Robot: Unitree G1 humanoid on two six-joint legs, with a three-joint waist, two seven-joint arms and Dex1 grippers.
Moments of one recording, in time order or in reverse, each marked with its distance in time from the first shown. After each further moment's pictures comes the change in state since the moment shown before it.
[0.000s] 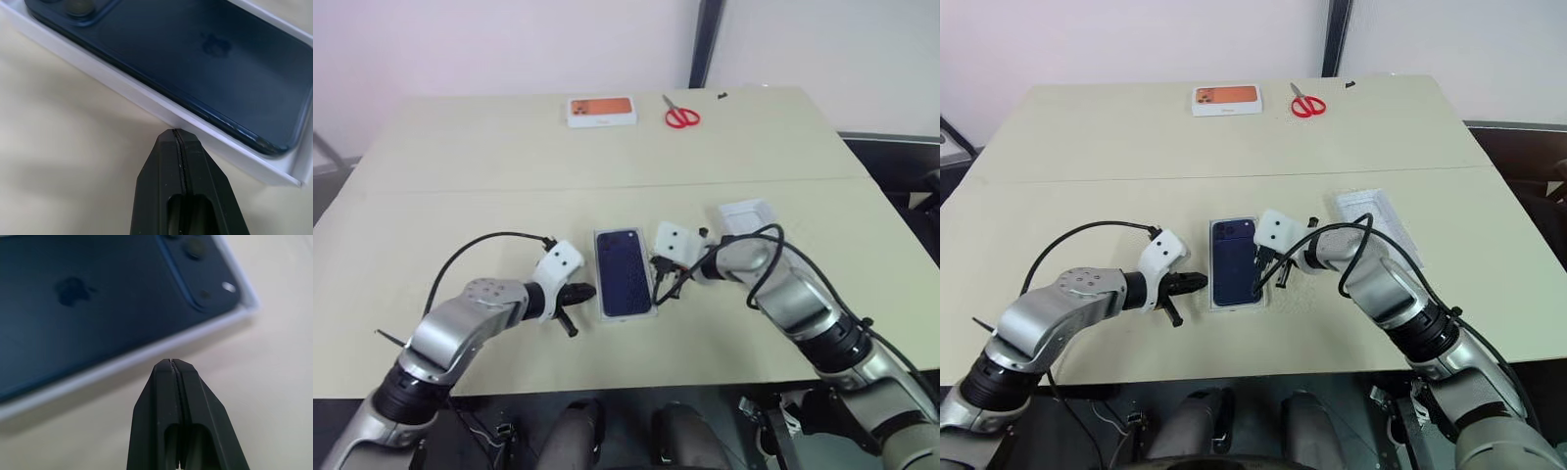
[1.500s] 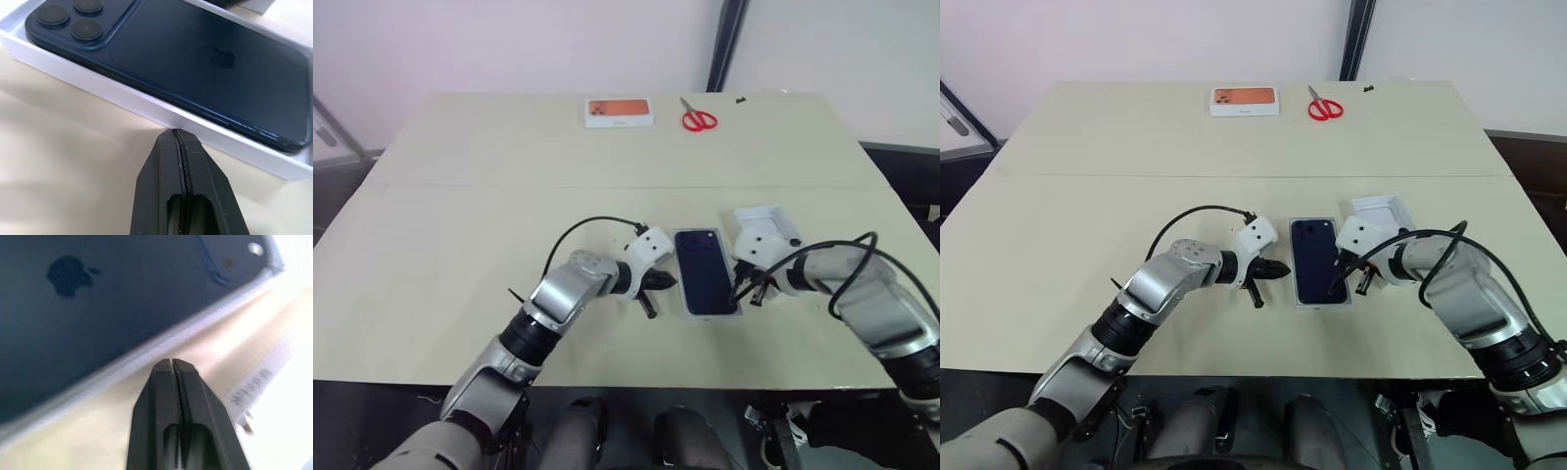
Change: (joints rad) left arm -0.280 -0.394 -0.205 0.381 0.235 -0.134 -0.184; right arm 0.216 -0.353 -0.303 -0.055 0.045 0.050 0.139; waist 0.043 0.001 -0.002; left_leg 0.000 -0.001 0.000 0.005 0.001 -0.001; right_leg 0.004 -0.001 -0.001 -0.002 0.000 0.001
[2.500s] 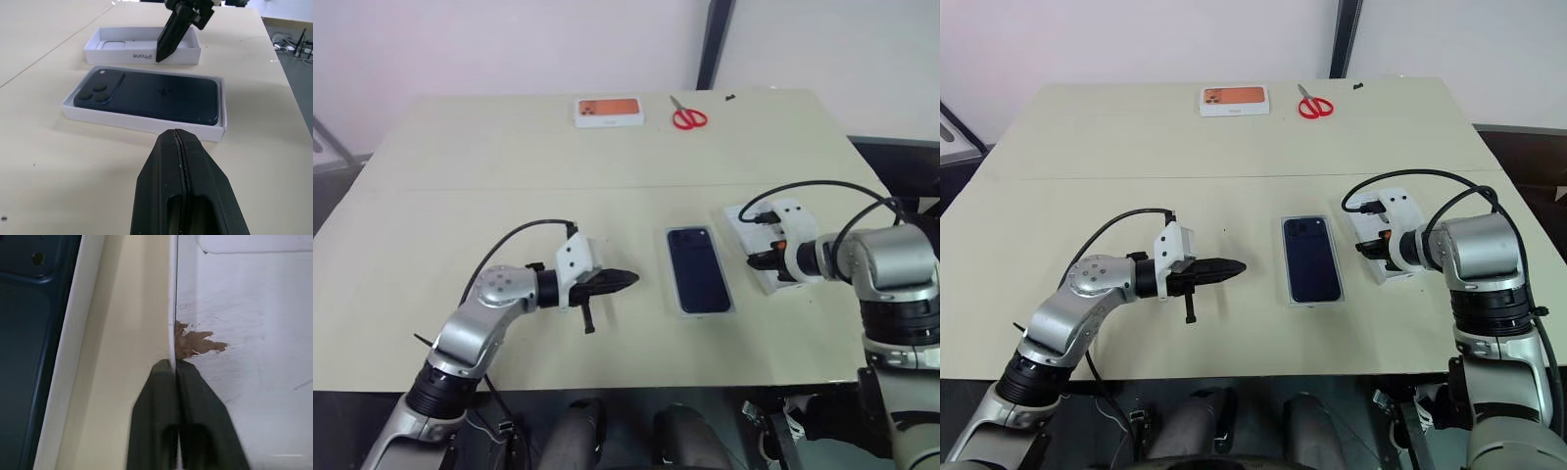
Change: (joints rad) left arm 0.313 0.260 0.249 -0.265 -0.116 -0.449 -0.227; right arm -0.260 0.284 -0.271 0.200 0.264 0.772 -0.359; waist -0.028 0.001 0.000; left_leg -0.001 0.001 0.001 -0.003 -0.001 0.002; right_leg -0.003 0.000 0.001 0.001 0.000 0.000
